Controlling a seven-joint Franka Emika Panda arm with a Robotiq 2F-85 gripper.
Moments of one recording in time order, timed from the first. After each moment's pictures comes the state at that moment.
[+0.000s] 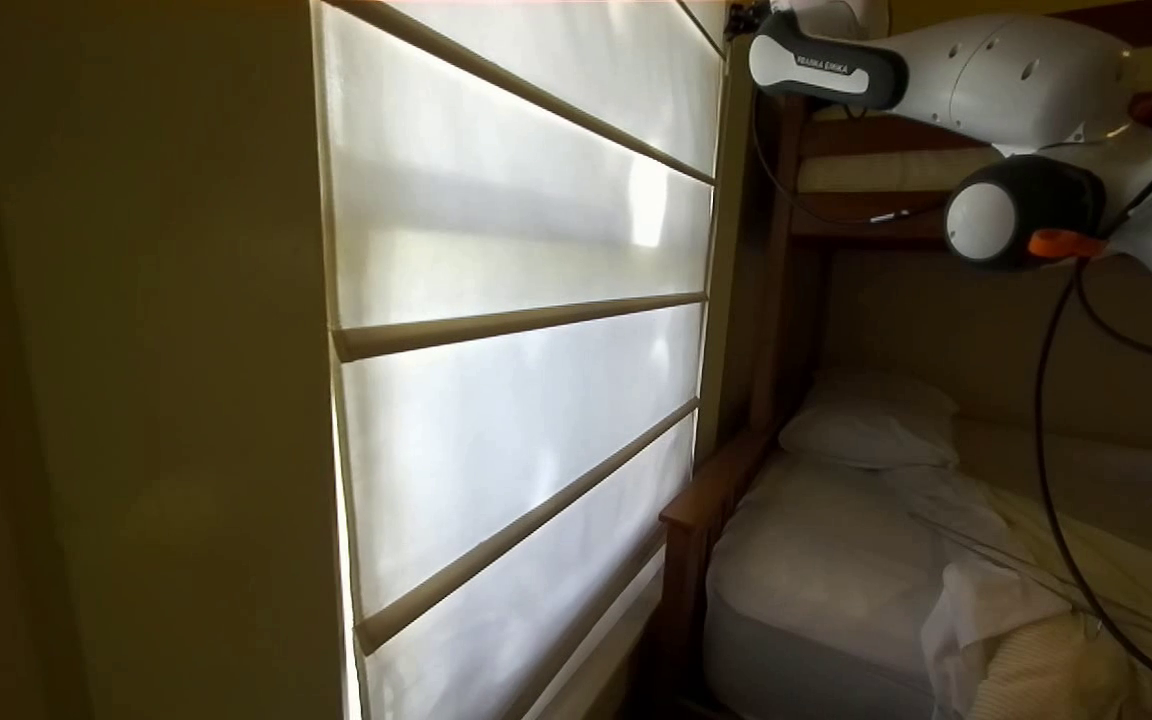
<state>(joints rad) -0.32 0.64 -0.33 -0.45 -0.12 2.72 0.30</state>
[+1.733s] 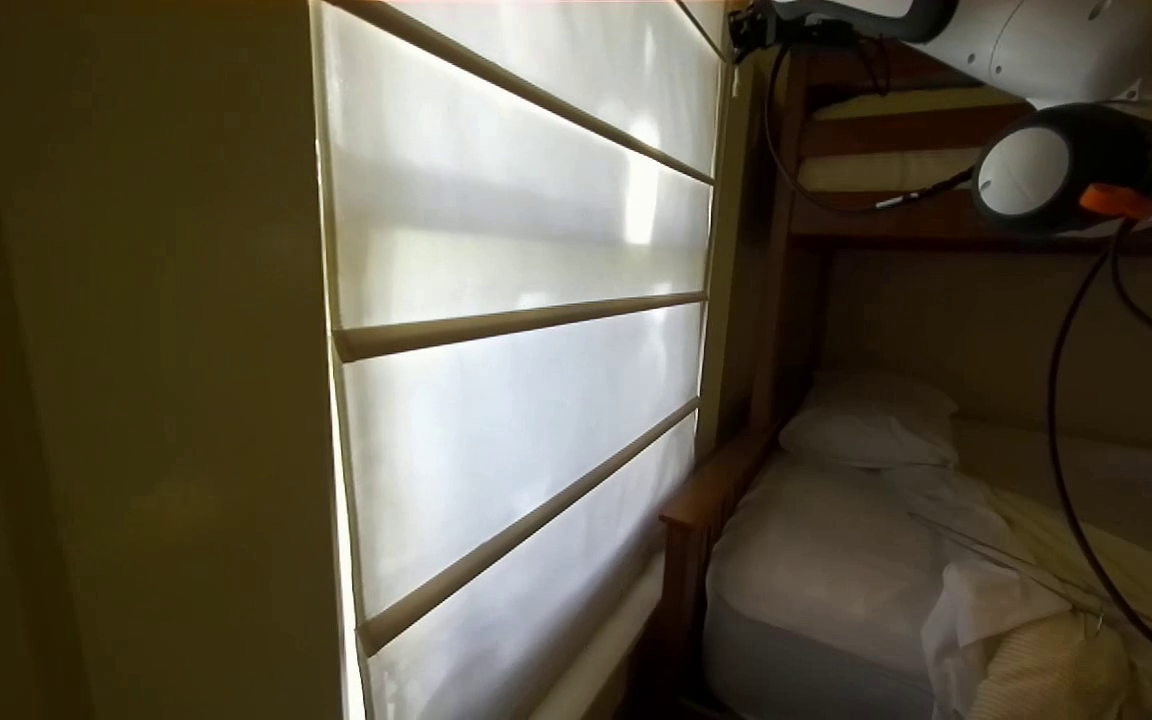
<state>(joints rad) -0.33 0.54 -0.14 -0.45 -0.08 2.25 0.06</state>
